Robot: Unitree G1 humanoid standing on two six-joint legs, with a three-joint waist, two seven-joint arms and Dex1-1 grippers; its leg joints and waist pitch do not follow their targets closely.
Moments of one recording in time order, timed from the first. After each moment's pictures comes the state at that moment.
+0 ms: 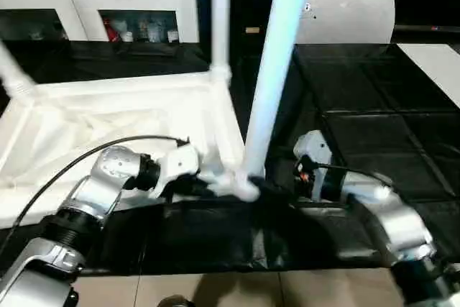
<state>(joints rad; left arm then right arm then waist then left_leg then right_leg) -0.52 0.52 -0.35 0.51 0.00 -0.05 -1.31 -0.31 -0.42 0.21 0.12 0.23 0.25 0.97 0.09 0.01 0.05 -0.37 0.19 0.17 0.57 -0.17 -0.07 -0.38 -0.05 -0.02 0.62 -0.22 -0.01</state>
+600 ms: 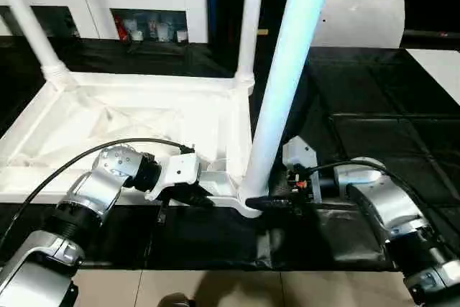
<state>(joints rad) -0.56 0.52 -0.39 0.57 0.01 -0.17 -1.39 -0.44 -0.43 0.31 0.33 0.20 0.16 1.21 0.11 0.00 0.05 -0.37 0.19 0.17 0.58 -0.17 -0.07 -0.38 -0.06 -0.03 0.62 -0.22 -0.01</state>
